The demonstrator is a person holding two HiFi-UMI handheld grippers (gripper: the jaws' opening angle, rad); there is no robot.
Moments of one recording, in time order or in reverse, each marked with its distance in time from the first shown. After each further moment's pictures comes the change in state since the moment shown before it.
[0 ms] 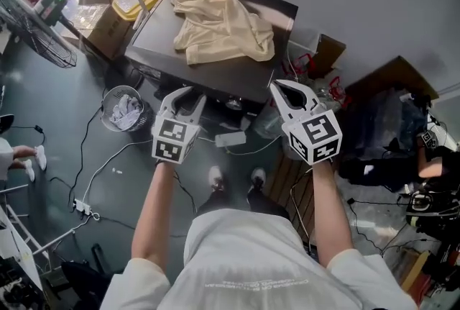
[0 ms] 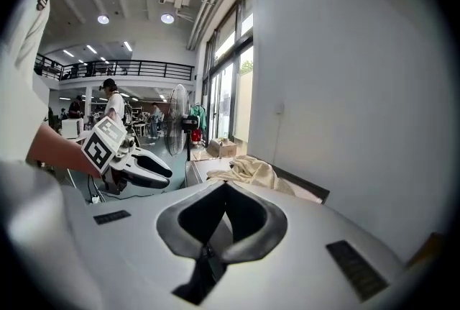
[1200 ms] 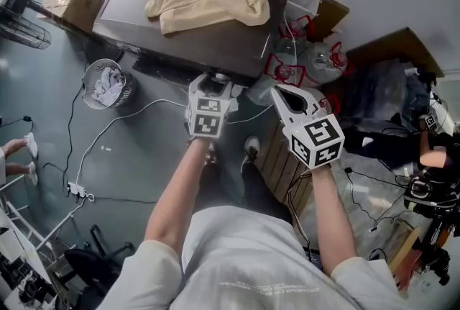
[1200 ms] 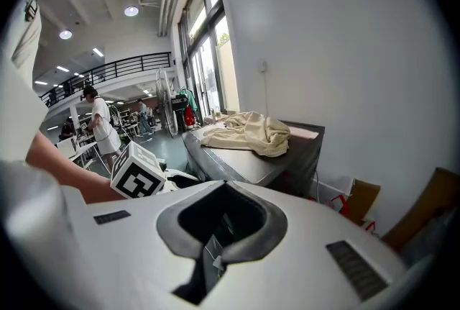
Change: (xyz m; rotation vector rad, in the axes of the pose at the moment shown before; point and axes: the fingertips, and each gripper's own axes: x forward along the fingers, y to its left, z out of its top) left arm 0.133 -0.094 -0.108 -0.247 0.200 -0.021; right arm -0.006 0.003 -0.130 0.225 0.199 0.014
